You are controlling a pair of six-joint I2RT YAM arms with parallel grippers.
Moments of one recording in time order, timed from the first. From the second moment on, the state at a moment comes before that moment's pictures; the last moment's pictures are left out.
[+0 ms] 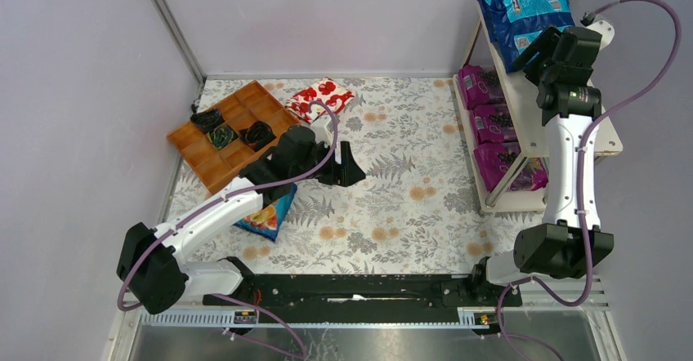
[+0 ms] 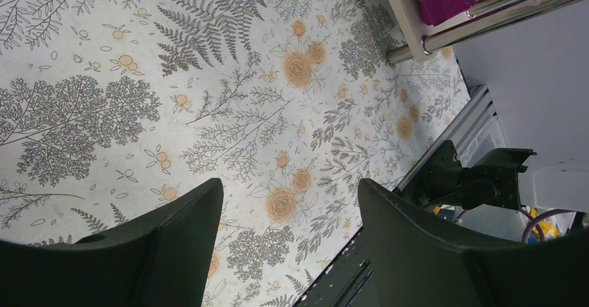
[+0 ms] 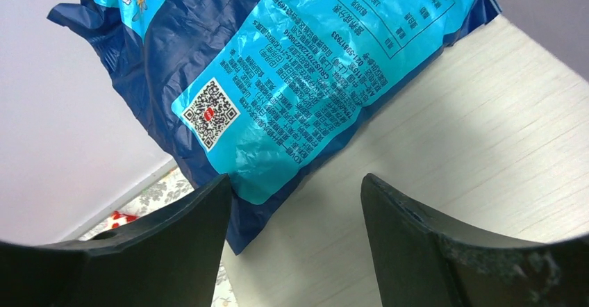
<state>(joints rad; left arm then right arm) -0.69 1.23 0.94 -0.22 0.27 -0.55 -0.19 1.46 1.70 -0.59 0.14 0.44</state>
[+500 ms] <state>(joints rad) -0.69 1.23 0.92 -0.22 0.27 -0.55 -0.19 1.37 1.49 -0.37 0.09 0.60</state>
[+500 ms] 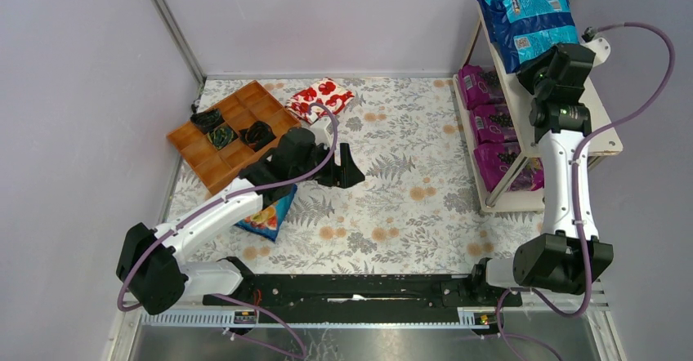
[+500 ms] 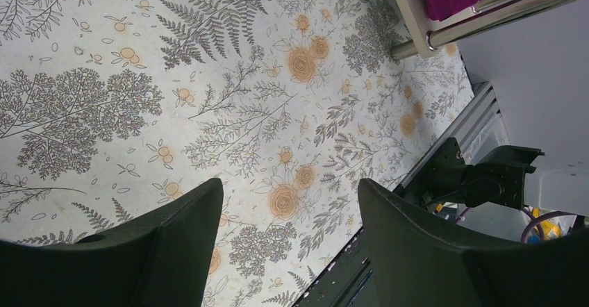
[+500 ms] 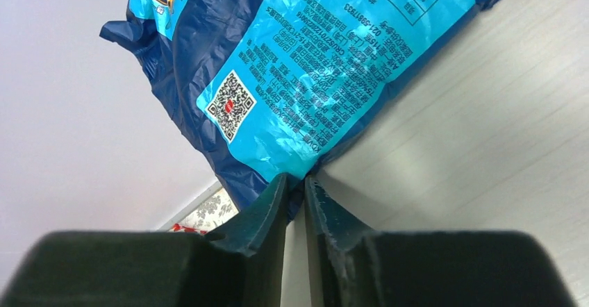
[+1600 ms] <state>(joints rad) -0.69 1.22 0.92 -0.22 0.28 -0.58 -0.19 1.24 1.37 -0.32 0.08 0.63</state>
